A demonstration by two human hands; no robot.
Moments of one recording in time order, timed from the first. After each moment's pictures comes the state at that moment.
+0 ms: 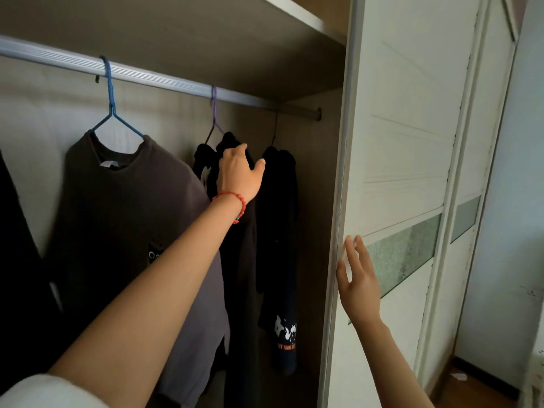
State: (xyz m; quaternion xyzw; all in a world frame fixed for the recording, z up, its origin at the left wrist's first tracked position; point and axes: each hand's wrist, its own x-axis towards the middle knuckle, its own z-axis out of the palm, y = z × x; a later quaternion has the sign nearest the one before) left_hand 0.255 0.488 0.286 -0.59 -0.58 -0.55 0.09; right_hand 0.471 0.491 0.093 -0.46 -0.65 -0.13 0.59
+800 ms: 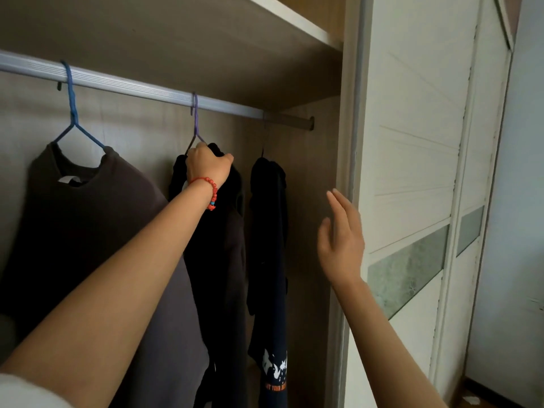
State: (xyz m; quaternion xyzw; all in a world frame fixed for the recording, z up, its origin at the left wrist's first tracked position) left_hand 0.236 0.541 0.324 -0.49 -0.61 -0.62 0.03; right_hand 0.448 0.529 0.192 -0.36 -0.62 -0.18 0.67
